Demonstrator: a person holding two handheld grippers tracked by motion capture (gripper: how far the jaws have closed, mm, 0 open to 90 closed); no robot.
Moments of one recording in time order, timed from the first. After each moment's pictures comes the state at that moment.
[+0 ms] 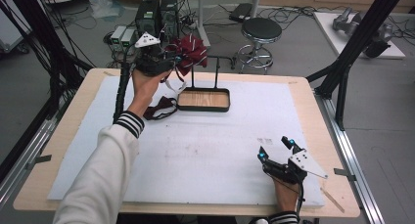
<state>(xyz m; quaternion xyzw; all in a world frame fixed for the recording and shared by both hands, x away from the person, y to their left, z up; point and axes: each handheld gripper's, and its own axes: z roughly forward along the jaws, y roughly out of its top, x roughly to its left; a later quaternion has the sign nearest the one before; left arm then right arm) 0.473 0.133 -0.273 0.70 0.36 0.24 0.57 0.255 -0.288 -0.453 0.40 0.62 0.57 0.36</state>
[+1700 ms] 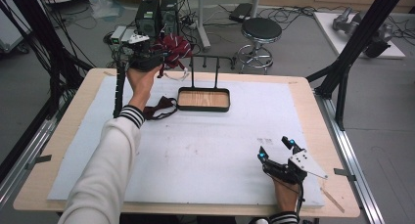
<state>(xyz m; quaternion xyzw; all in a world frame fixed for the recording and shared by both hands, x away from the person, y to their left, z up) 0.507 0.166 -0.300 0.65 0.47 0.27 0.53 0.255 -0.288 -0.453 0.40 0.62 0.57 0.36</state>
